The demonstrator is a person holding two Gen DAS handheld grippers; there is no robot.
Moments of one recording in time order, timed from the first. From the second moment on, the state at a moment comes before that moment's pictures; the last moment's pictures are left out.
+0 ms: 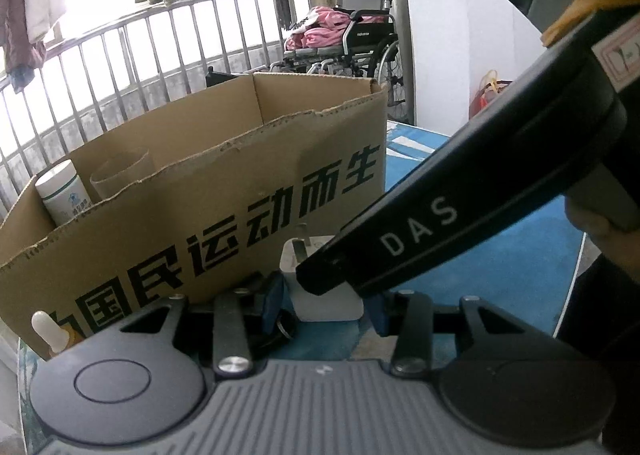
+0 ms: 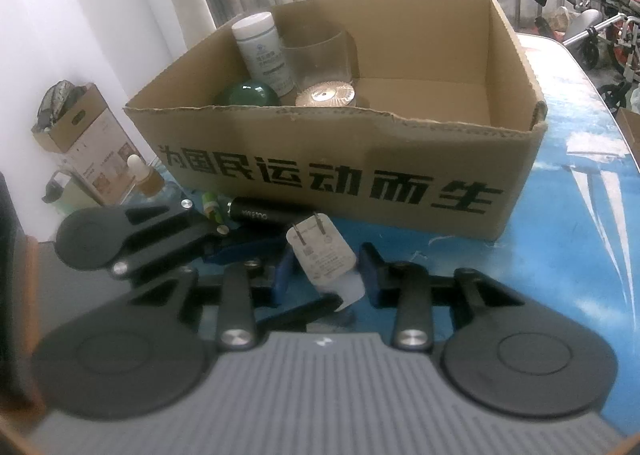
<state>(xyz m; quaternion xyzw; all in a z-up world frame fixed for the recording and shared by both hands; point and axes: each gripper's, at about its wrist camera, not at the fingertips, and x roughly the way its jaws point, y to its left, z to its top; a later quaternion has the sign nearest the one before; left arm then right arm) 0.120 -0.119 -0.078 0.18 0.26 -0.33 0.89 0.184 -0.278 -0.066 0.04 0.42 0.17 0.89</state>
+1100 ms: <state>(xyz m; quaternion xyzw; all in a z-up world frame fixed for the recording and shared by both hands) 0.211 -0.097 0.082 0.21 0.22 -0.35 0.89 0.245 -0.282 0.114 0.04 0.37 0.20 0.91</state>
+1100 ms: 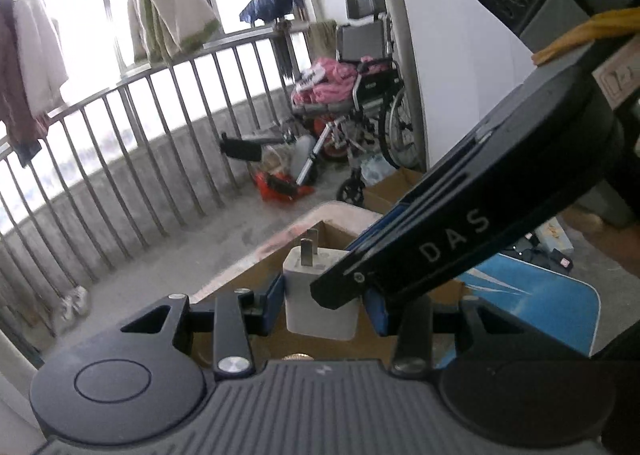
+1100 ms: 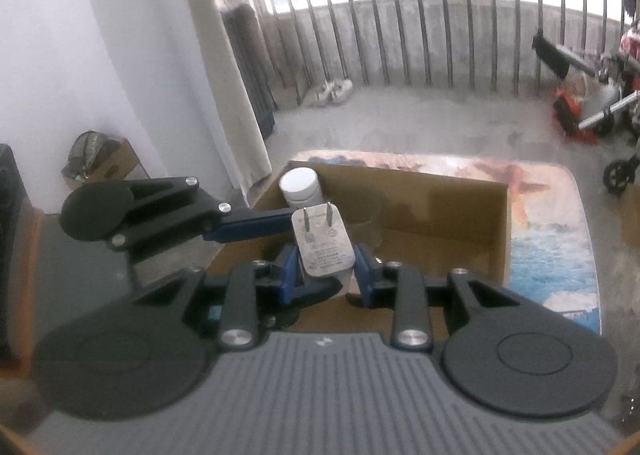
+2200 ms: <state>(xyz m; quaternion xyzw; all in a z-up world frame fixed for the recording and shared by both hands) 0.375 -0.152 0.006 0.28 0.35 -0.33 0.83 0.462 -0.286 -0.040 0.10 0.54 0.15 0.82</state>
